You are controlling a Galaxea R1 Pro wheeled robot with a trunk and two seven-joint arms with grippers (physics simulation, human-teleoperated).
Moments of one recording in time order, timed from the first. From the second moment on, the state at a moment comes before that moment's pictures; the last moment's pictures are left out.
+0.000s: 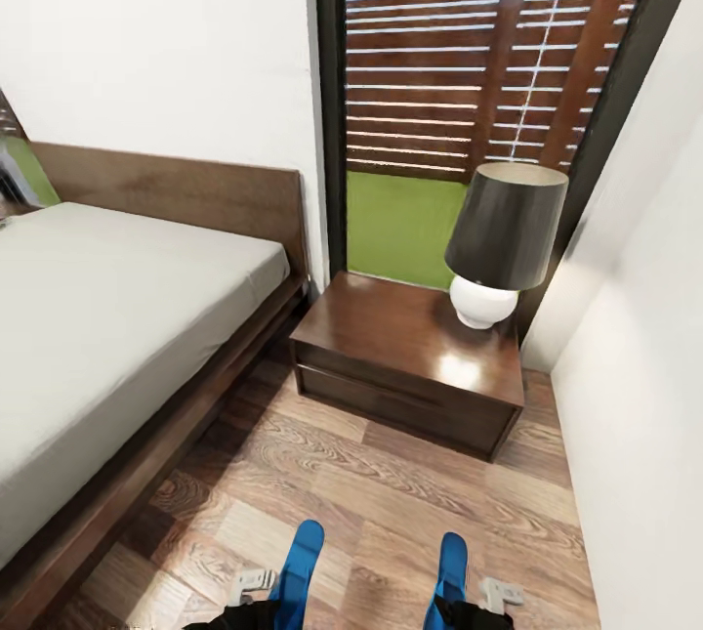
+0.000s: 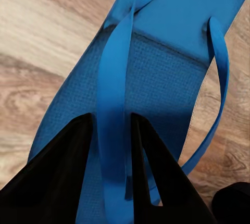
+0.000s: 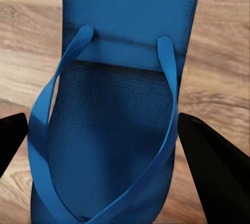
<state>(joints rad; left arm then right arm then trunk) -0.44 0.01 -0.01 -0.15 0.19 -0.05 -0.54 -0.41 -0.04 -0.09 -0.17 -0.20 -0.10 0.34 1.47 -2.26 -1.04</state>
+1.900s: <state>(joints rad) -0.44 0.01 -0.01 -0.15 0.19 -0.05 -0.54 -0.41 -0.04 -0.09 -0.17 -0.20 -0.10 0.34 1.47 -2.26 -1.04</state>
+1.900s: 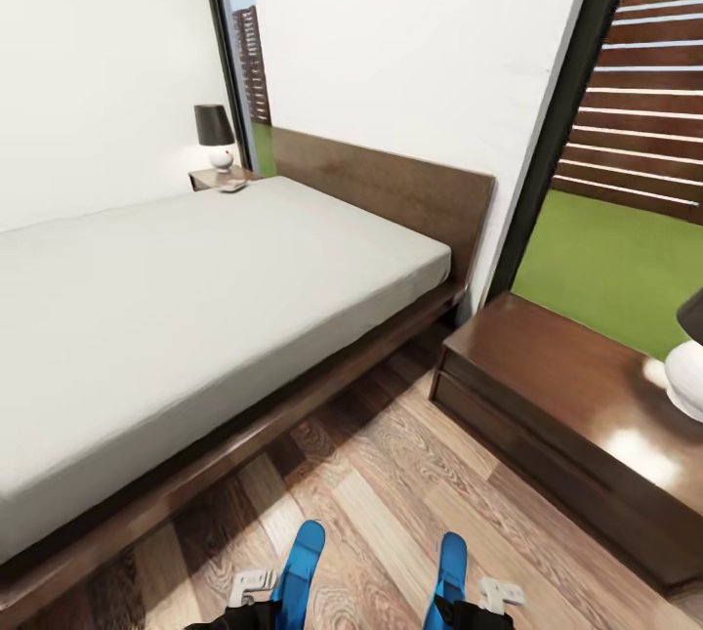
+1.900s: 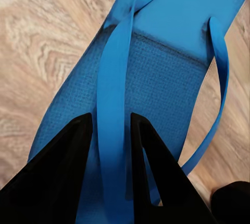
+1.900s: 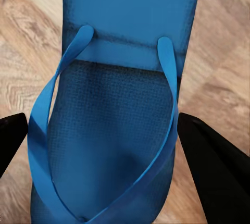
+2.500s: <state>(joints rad) -0.44 0.01 -0.01 -0.15 0.19 -0.05 -0.54 -0.41 -0.04 -0.09 -0.17 -0.19 -0.10 0.34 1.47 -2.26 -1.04</state>
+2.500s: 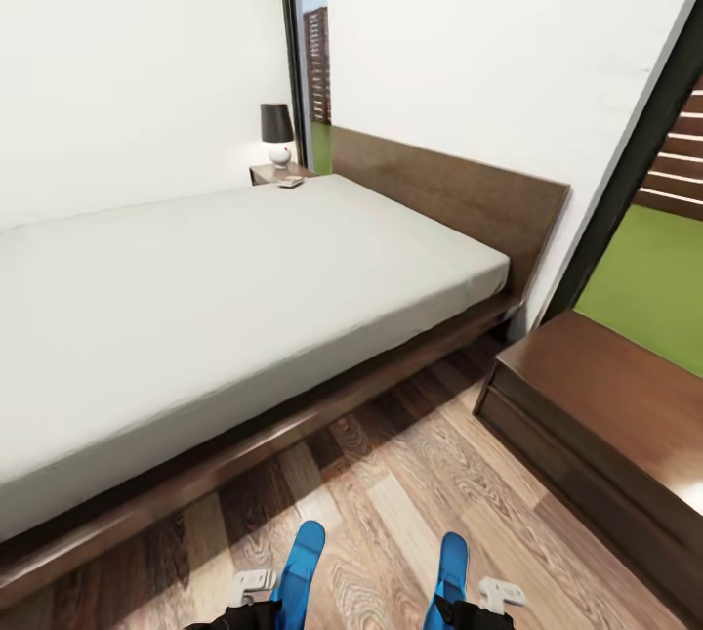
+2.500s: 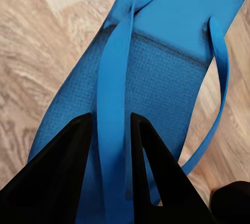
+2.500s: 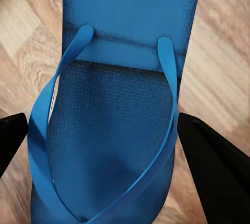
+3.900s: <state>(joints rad) -0.44 0.01 -0.01 -0.15 0.19 -0.05 -0.54 -0.41 -0.04 -0.09 -0.17 -0.19 -0.10 0.34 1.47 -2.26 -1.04</state>
